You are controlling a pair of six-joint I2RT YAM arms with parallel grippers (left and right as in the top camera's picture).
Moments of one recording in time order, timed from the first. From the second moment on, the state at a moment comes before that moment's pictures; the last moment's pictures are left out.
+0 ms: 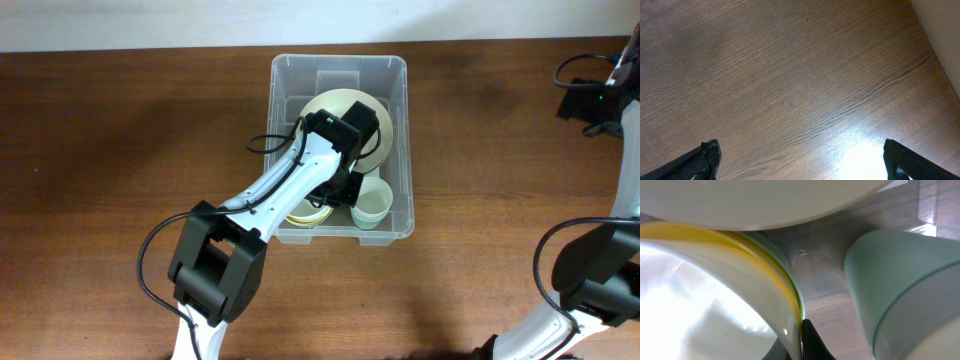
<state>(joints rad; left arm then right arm) -0.65 2.12 1.81 -1.24 0.03 -0.31 -0.42 1.95 1.95 -1.10 0.17 0.05</state>
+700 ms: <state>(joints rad) -0.65 2.12 1.87 -1.28 0.00 -0.30 -0.42 1.95 1.95 -1.10 0.17 0.05</state>
